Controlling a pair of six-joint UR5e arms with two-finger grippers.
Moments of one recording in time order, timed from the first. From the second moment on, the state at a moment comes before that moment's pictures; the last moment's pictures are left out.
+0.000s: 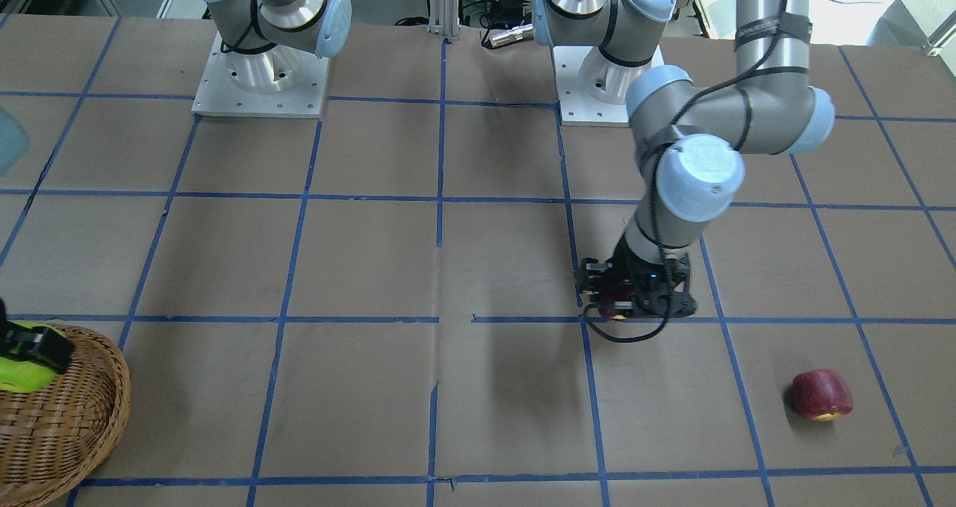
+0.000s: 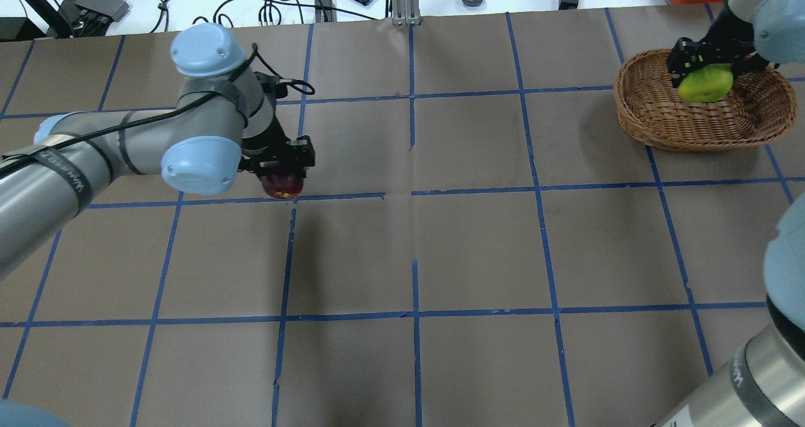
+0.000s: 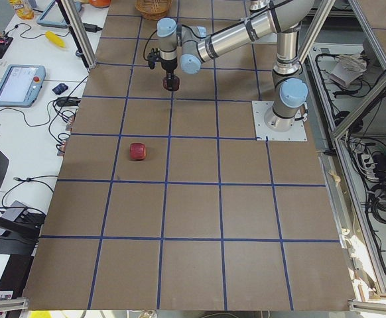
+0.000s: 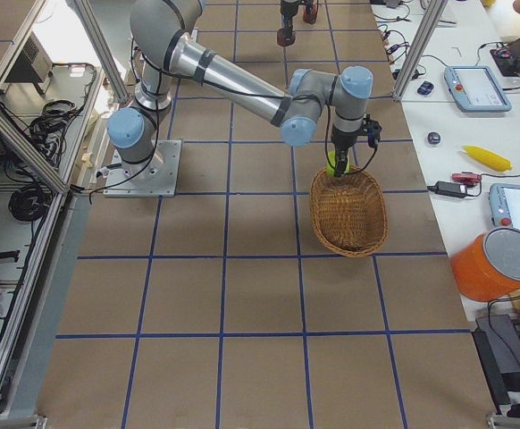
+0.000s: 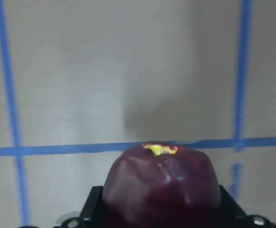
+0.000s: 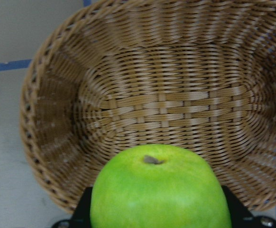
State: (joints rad) left arm -1.67 -1.88 -1.81 -1.01 1.57 -0.18; right arm 1.16 -1.10 1.44 -2.00 -1.66 -0.32
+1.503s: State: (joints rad) left arm -1.82 -2.00 -1.68 -0.95 1.51 -0.40; right arm 1.03 -0.88 1.33 -2.12 -1.69 -0.59
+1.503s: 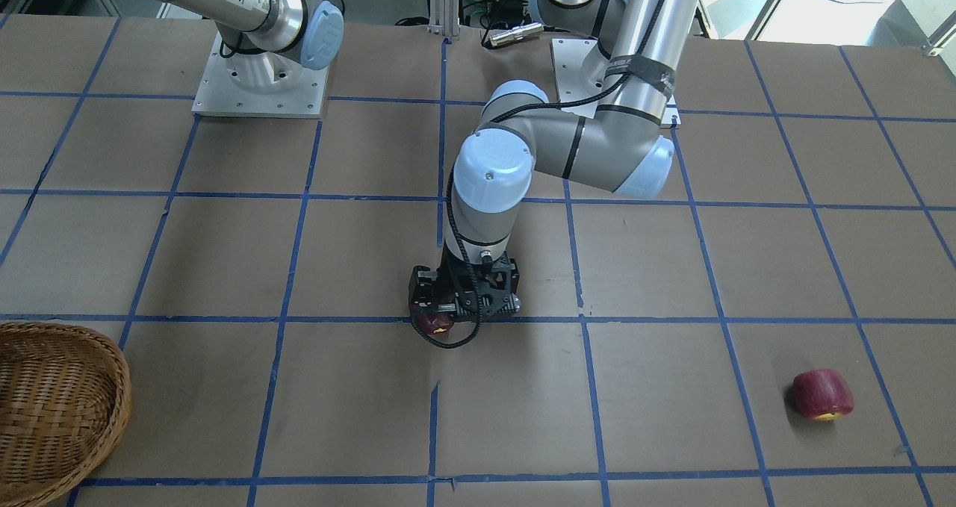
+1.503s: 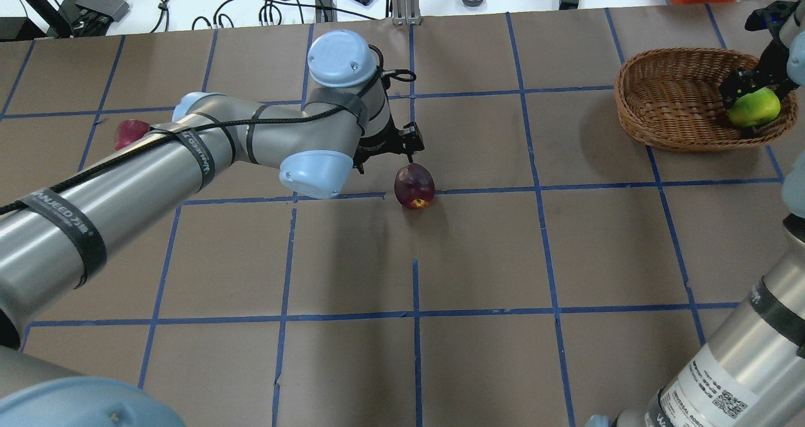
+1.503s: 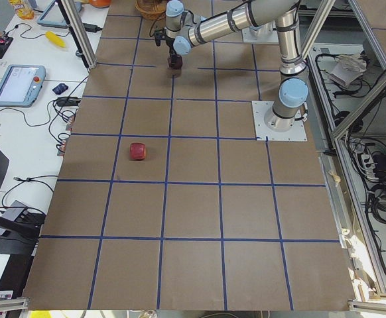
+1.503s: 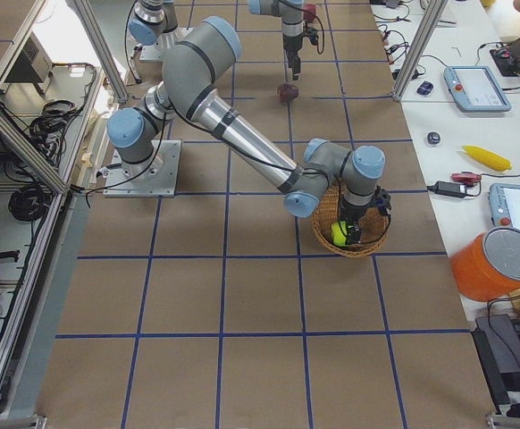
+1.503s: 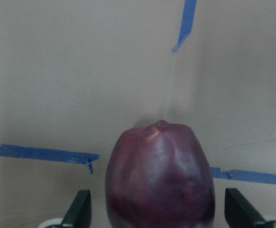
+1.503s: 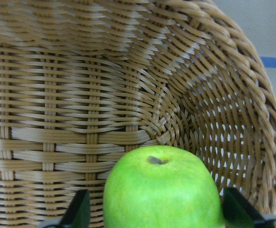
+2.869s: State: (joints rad) left arm -1.14 -2.02 -1.61 -1.04 1.66 0.62; right arm 1.66 -1.12 1.35 -1.69 -1.56 -0.18
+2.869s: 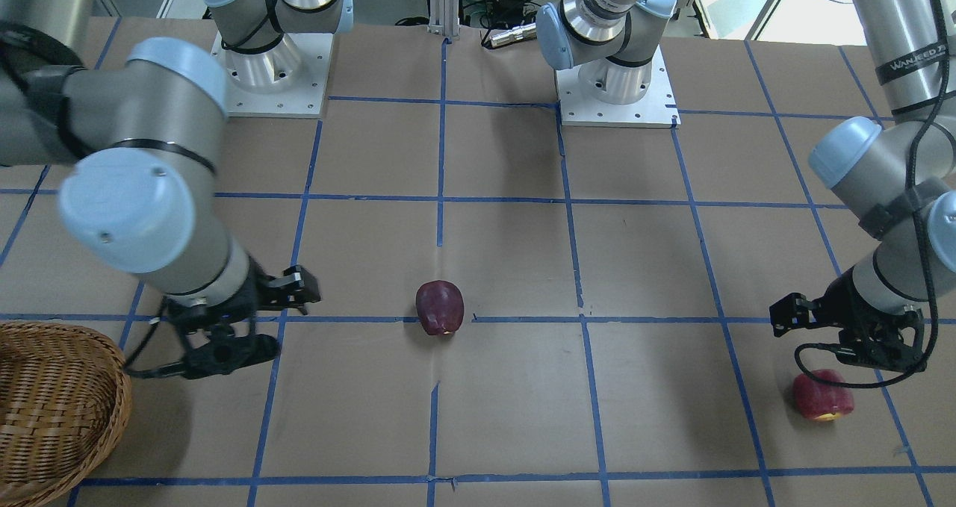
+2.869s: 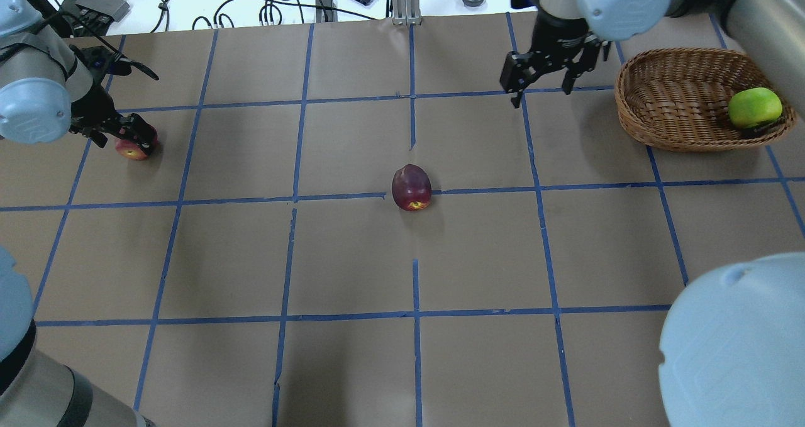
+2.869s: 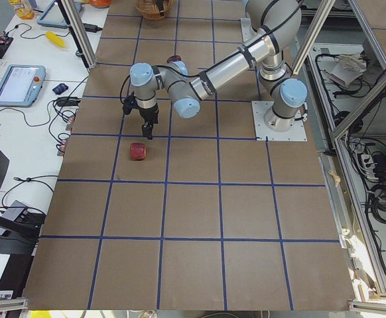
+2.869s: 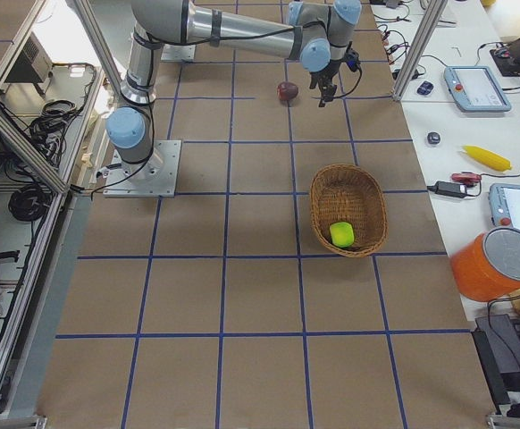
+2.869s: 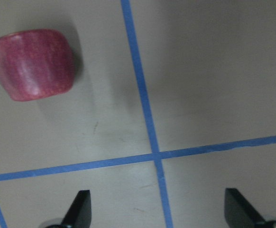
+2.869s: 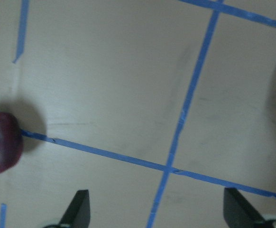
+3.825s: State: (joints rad) left arm -1.10 -2.22 -1.46 -1.05 1.62 0.67; right arm 1.87 -0.94 1.35 -1.80 -1.39 0.19
